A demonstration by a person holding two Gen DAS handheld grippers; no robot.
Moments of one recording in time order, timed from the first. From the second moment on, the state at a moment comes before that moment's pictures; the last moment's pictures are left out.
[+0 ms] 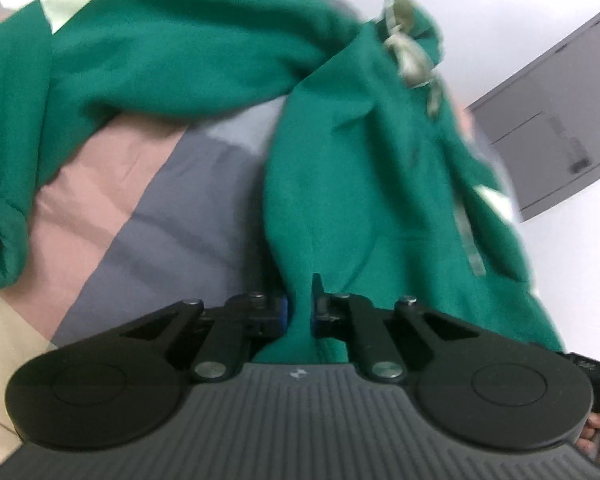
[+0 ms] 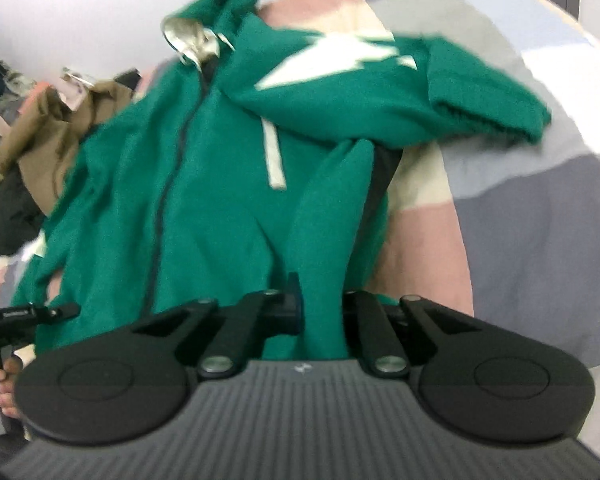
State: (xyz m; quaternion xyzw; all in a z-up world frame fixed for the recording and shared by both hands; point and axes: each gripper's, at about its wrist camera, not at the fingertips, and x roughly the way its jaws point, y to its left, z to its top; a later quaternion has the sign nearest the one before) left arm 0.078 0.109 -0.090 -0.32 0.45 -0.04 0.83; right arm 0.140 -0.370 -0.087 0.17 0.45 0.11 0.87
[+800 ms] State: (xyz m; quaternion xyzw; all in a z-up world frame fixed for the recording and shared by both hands) left arm 0.056 0.106 -0.089 -0.26 0.47 0.00 0.84; right arm 0.135 -0.415 -0.094 0.16 0.53 0.08 0.83
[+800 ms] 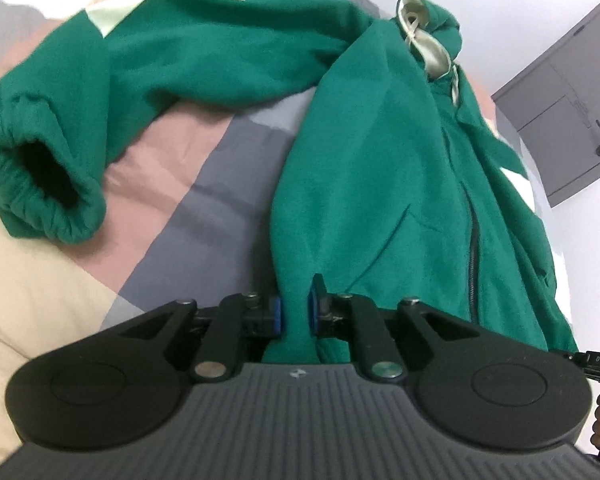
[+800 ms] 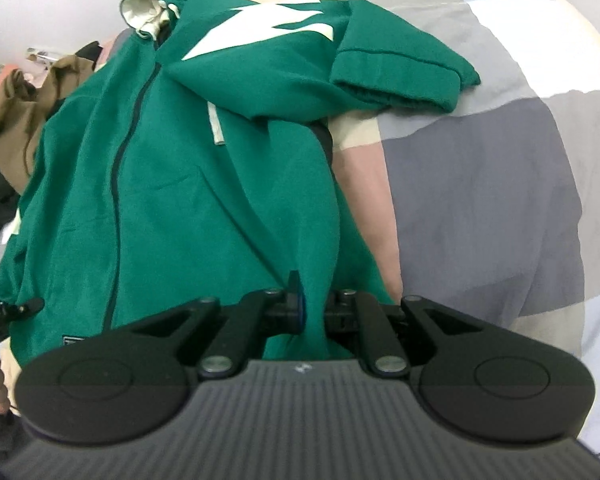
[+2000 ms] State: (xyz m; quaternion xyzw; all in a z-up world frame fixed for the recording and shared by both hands) left arm 0.083 0.022 -0.064 -0.12 0.38 -0.05 0.91; right arm 0.249 -0.443 -0.143 -0.02 0.34 0.09 0.93
